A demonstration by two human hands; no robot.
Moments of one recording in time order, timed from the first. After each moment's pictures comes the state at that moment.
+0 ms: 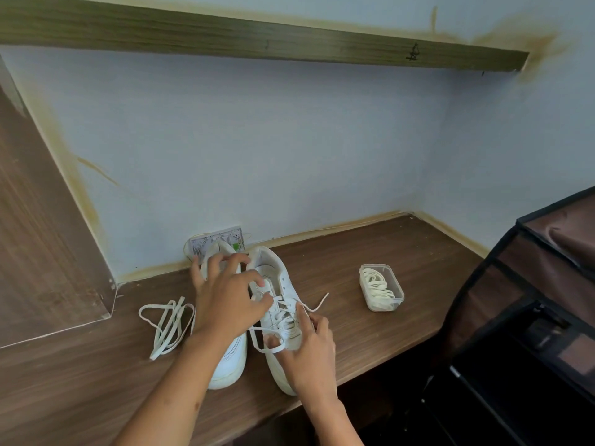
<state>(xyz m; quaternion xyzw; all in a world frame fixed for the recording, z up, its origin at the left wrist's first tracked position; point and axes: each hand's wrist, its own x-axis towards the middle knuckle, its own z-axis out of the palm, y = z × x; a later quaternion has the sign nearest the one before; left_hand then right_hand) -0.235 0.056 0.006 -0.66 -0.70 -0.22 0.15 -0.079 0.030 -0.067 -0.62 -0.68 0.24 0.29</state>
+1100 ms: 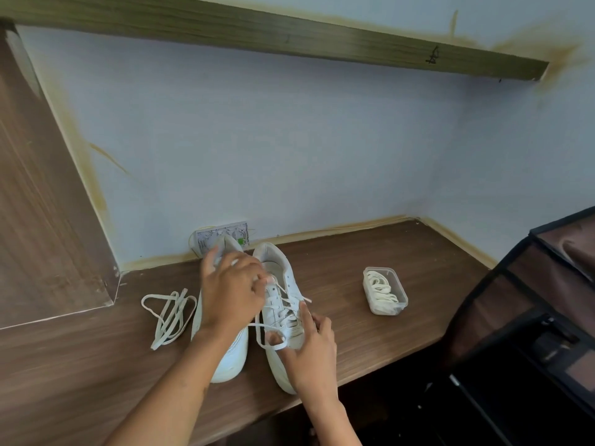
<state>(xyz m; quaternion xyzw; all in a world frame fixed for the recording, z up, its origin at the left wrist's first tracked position) -0.234 0.061 0.002 -0.66 -0.64 -0.35 0.17 -0.078 0.030 -0.066 -0.62 -0.68 0.26 0.29</state>
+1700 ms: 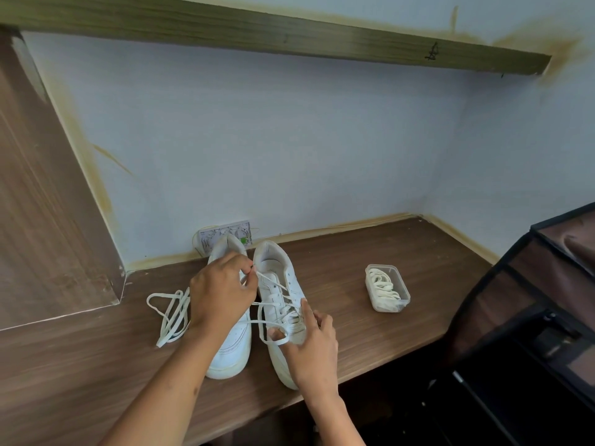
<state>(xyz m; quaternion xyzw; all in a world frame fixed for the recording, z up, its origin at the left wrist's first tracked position) -0.239 0.045 0.012 -0.60 -0.68 -0.40 0.12 -0.079 0.029 -0.065 -0.62 -0.67 0.27 0.30</state>
